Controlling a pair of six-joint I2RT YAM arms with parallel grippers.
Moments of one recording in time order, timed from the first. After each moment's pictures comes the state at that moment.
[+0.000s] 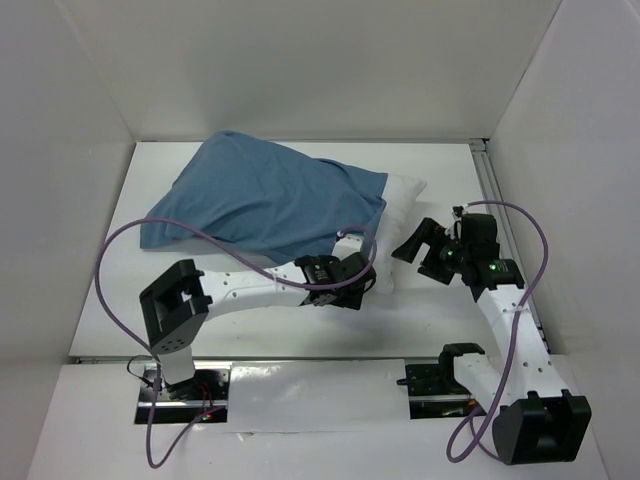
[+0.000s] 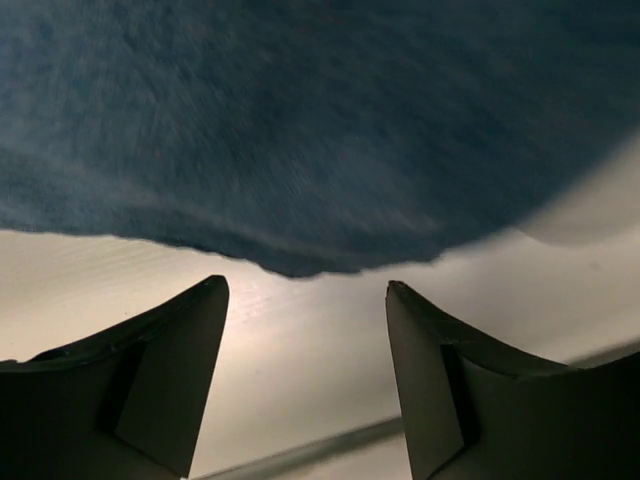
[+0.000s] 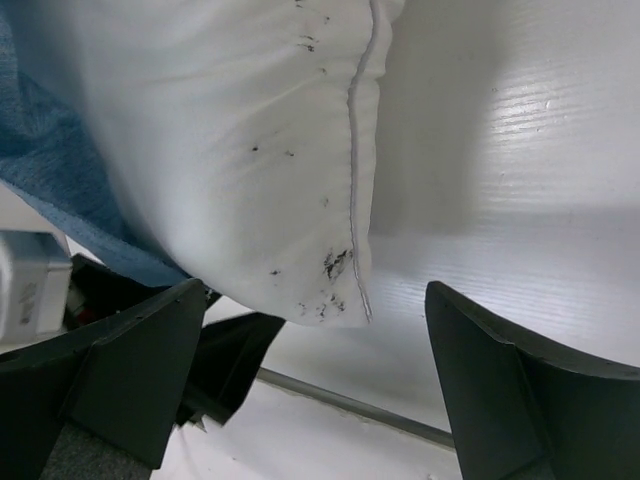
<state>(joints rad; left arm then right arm) -1.13 1.75 1.29 -0.58 -0.35 -0.80 0.01 0.88 0.74 -0.64 -0.40 0.59</state>
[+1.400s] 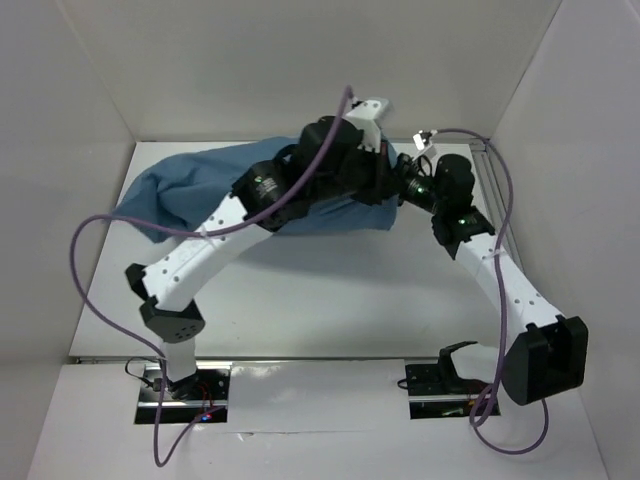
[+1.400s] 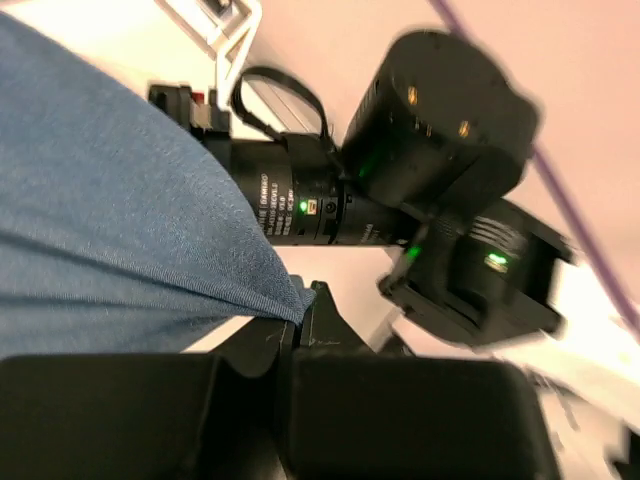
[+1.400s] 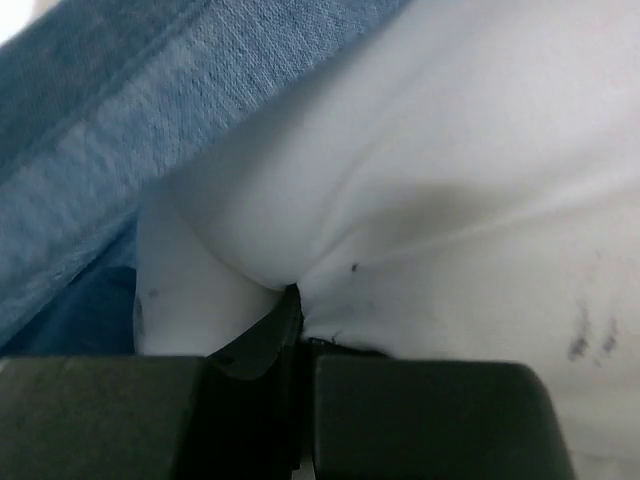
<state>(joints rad) -1.03 1.91 2.43 -0.82 -0.10 -0.51 0.22 1.27 1.08 0.00 -0.61 0.84</state>
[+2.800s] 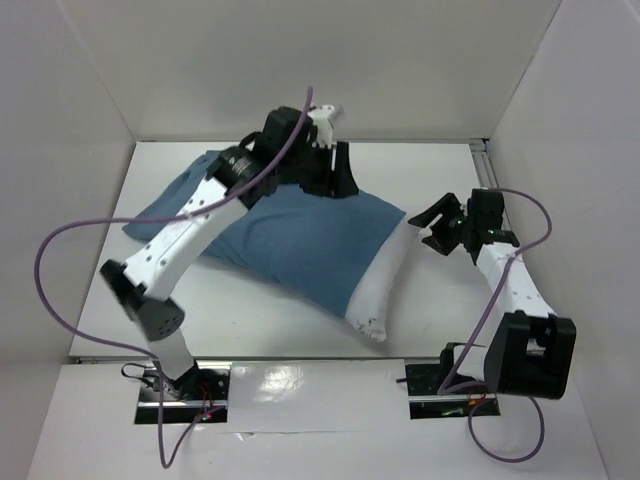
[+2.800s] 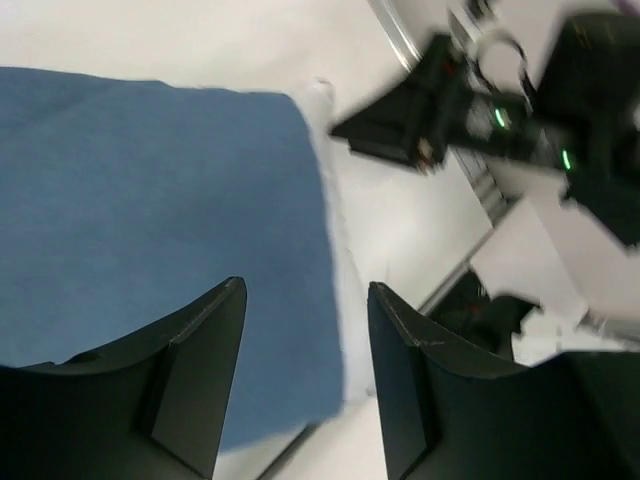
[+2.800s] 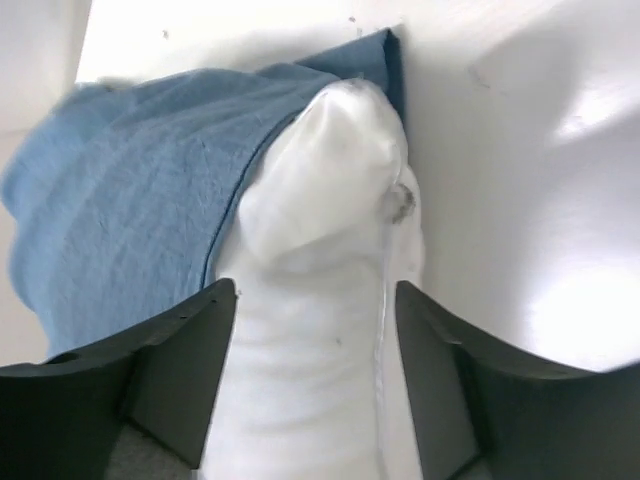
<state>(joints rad) -0.66 1.79 2.08 -0.84 0.23 -0.44 -0.13 1.26 0.82 -0.32 -0.40 0.82</state>
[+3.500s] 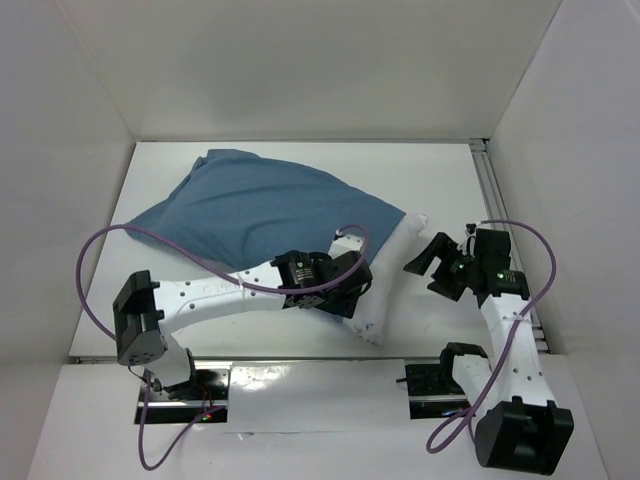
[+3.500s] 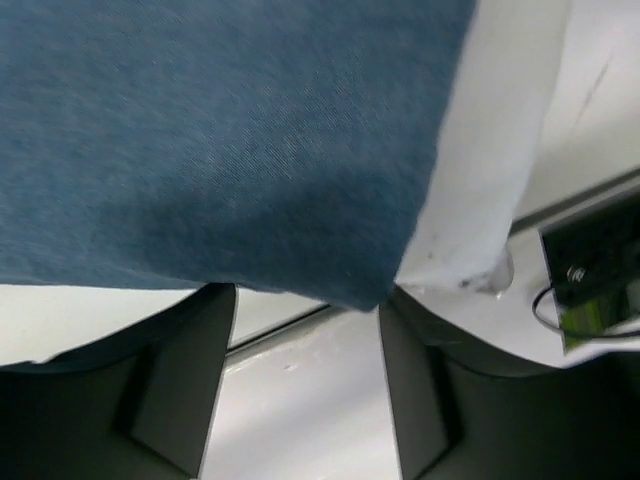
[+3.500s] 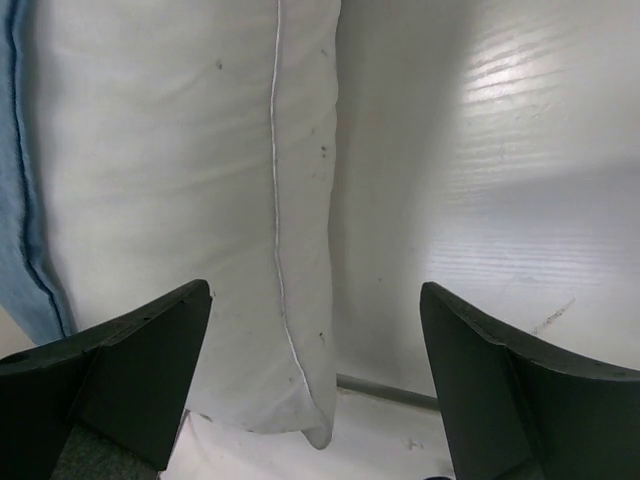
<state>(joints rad) -1.21 1.62 1.42 -0.88 -0.31 -0.78 -0.15 0.83 0.67 -0.75 -0.47 0.53</state>
